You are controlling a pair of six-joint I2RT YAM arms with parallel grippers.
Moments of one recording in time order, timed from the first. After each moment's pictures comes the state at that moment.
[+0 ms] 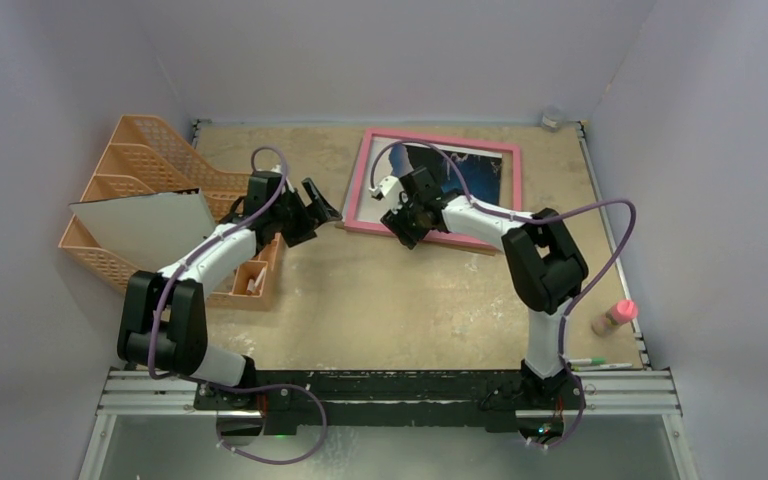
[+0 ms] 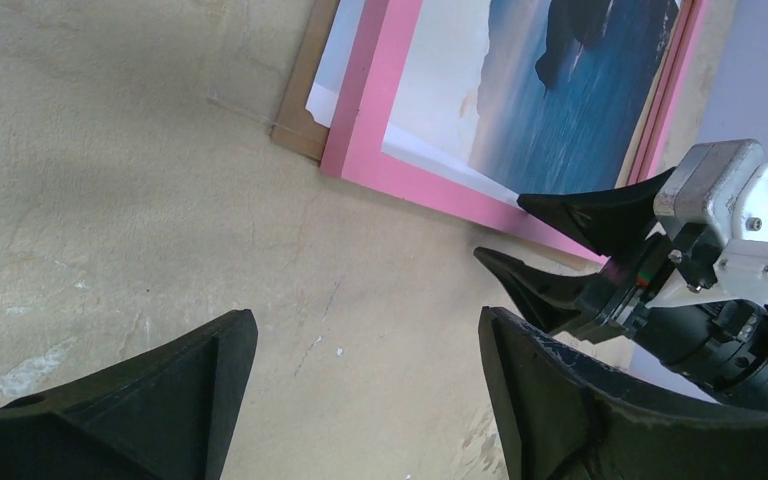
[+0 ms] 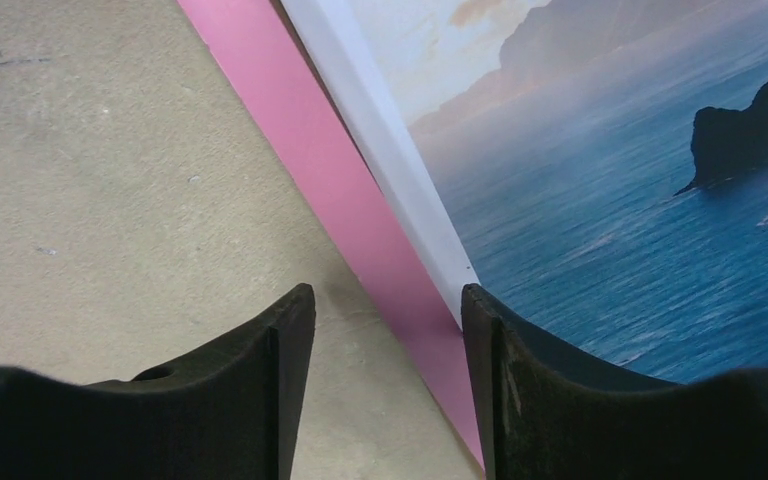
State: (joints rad) left arm -0.21 1.46 0.89 -0.17 0.30 -0.78; right arm 0.59 1.94 1.33 -0.37 -0.09 -0.32
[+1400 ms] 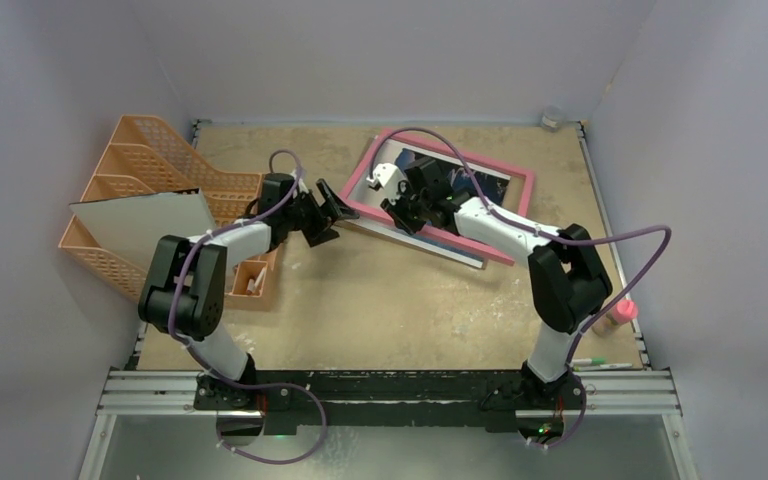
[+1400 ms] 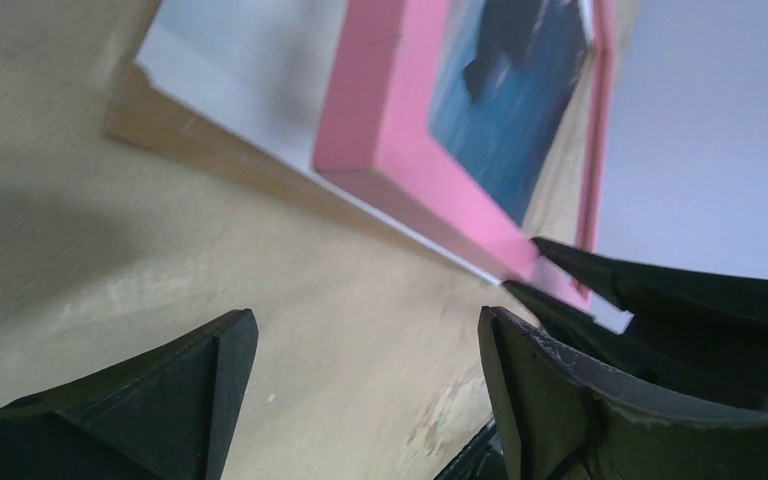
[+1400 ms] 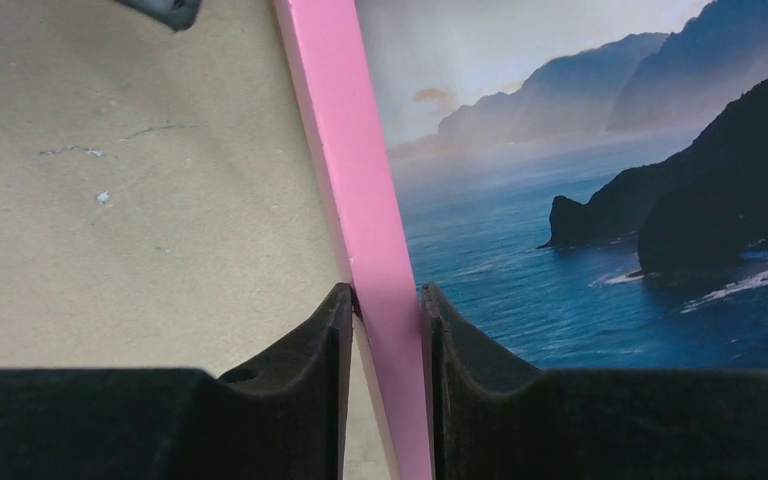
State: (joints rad) left arm -0.22 1.67 0.88 0.08 0.50 -0.89; right arm 0.61 1.80 1.31 -0.33 -0.14 -0.36
